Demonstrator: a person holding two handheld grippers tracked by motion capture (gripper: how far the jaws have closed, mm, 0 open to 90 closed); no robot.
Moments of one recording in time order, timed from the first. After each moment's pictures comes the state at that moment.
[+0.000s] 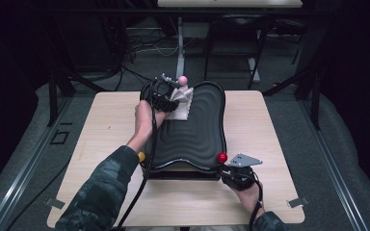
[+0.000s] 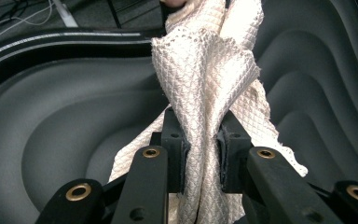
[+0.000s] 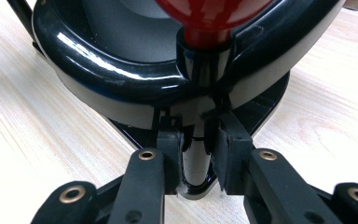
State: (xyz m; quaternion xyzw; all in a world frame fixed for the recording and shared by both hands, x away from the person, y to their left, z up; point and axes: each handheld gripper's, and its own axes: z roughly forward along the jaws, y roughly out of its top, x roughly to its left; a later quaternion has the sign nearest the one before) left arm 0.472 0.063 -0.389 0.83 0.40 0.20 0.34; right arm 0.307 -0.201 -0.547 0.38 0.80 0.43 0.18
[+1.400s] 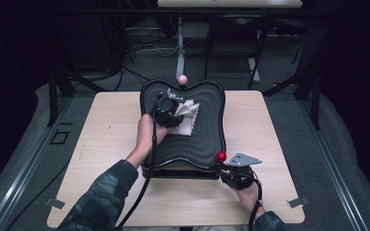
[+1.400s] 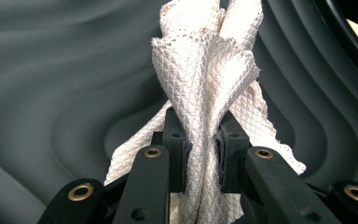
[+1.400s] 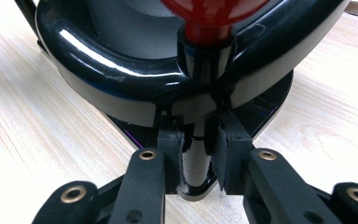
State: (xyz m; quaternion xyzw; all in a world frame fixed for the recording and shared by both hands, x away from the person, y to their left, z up) left arm 0.434 0.056 -0.415 0.85 0.36 0.17 0.34; right arm 0.310 -0.200 -0.549 0.37 0.80 0.43 0.18
